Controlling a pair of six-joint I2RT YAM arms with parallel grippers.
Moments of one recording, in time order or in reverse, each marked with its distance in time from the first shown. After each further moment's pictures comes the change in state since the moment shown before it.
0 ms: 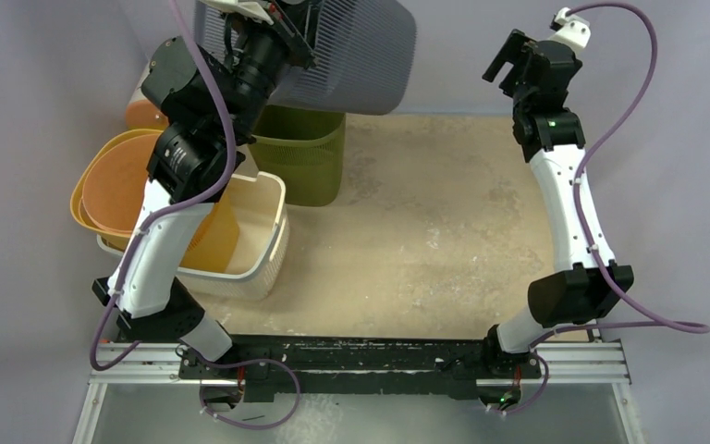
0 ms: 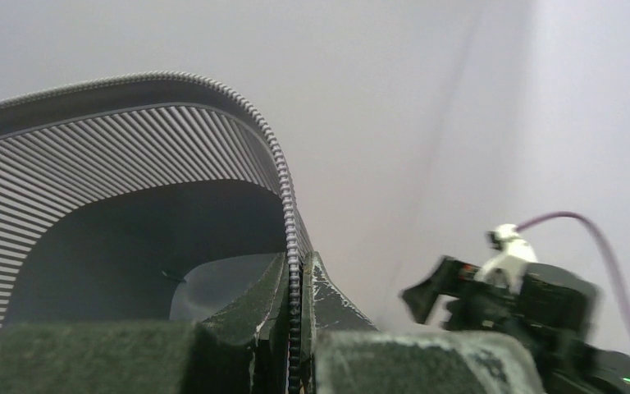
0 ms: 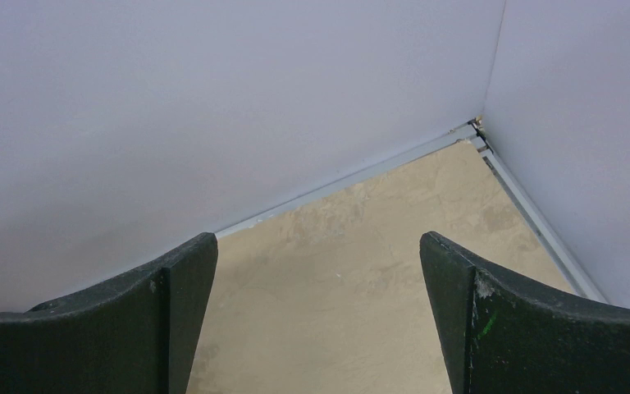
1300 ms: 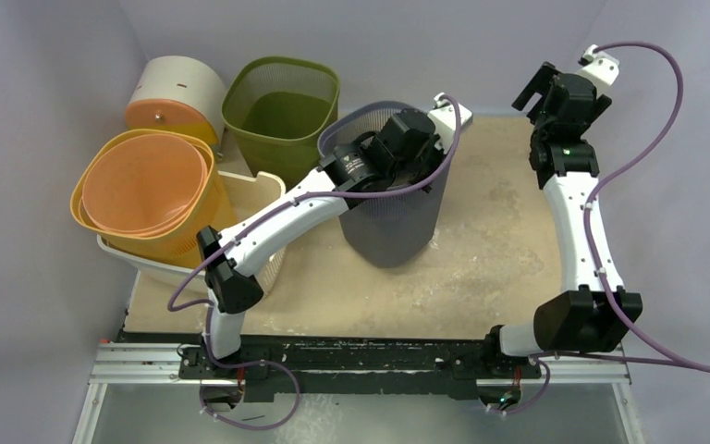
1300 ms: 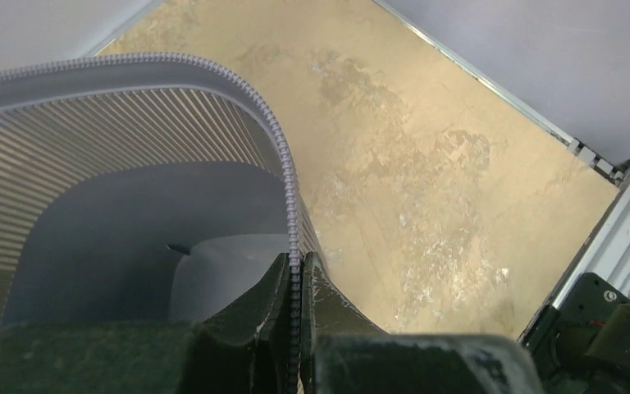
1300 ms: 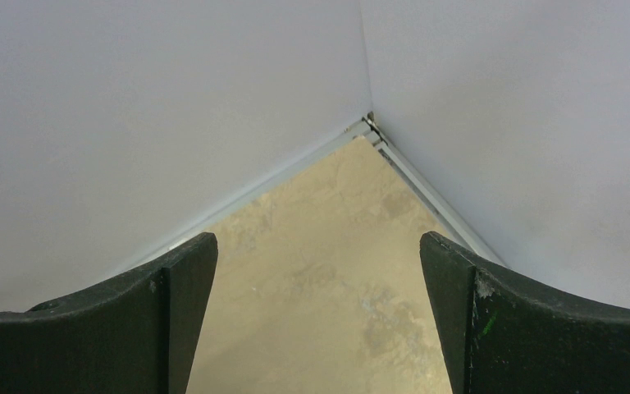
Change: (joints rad) left arm -0.215 0.364 -0.167 -0.388 0.217 -0.069; right arm -0.135 -0.159 -0.282 0.089 0.076 -0.025
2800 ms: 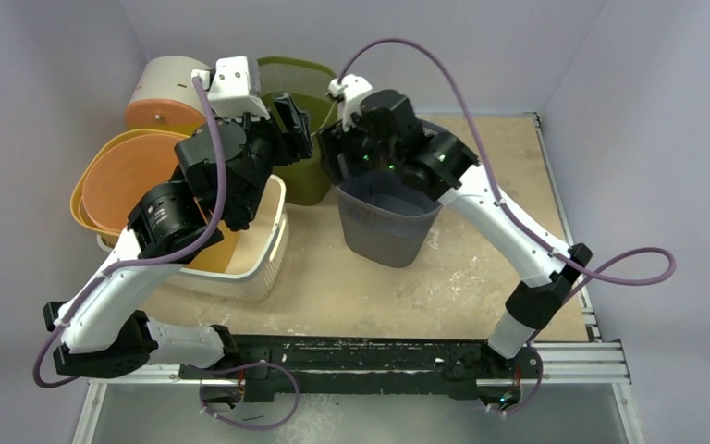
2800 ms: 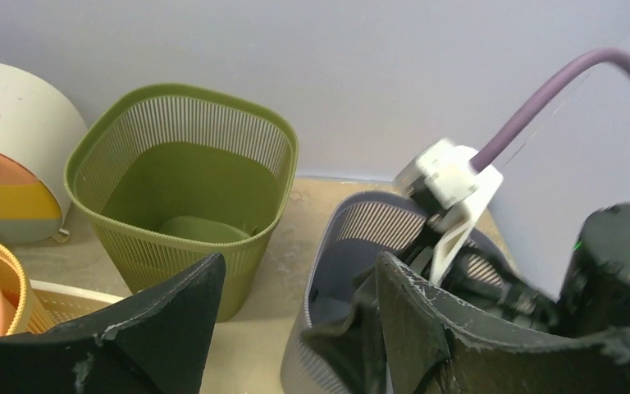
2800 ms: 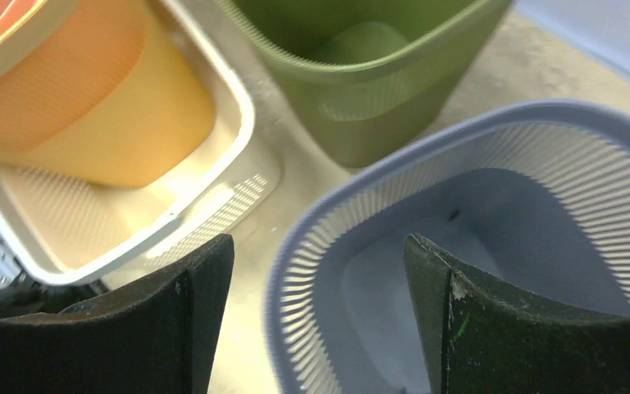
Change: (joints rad) left arm -0.020 -0.684 -0.314 0.036 -0.765 -0.187; right arm 0.870 0.263 0.473 -0.485 -0.360 -0.152
